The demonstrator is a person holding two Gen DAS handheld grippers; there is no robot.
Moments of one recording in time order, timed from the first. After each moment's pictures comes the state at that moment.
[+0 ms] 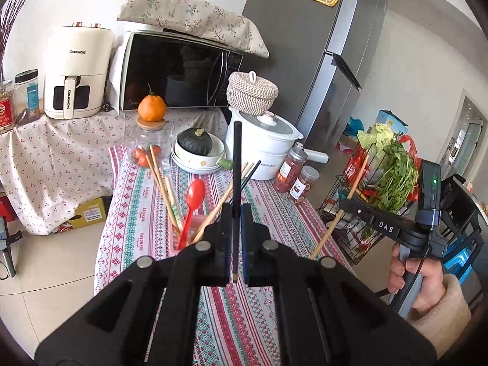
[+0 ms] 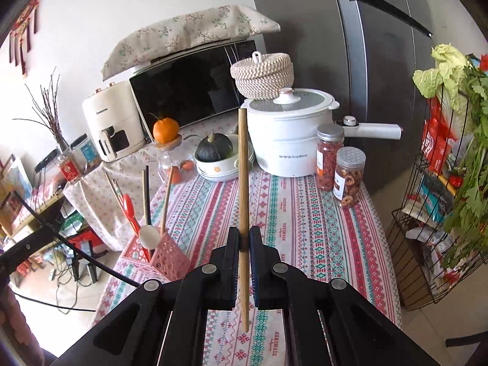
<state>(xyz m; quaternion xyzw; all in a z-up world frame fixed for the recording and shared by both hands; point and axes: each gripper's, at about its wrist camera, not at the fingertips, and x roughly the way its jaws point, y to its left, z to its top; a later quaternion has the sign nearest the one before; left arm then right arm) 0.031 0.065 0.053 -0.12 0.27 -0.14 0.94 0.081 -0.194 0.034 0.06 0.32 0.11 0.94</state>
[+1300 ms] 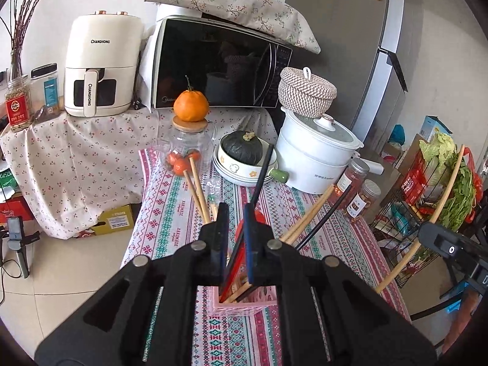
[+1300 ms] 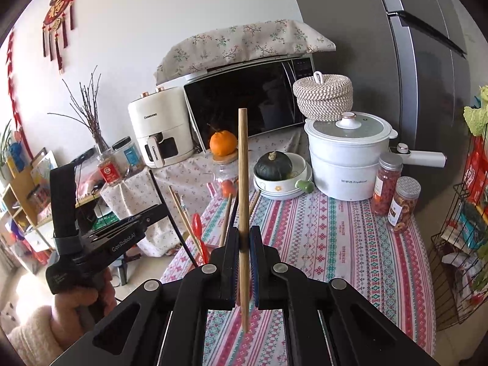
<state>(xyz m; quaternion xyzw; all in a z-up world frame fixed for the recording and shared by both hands) 0.109 0.074 0.011 -0.11 0.29 -0.05 0.95 0.080 -0.121 0.053 0.06 0.30 0.19 0.93</state>
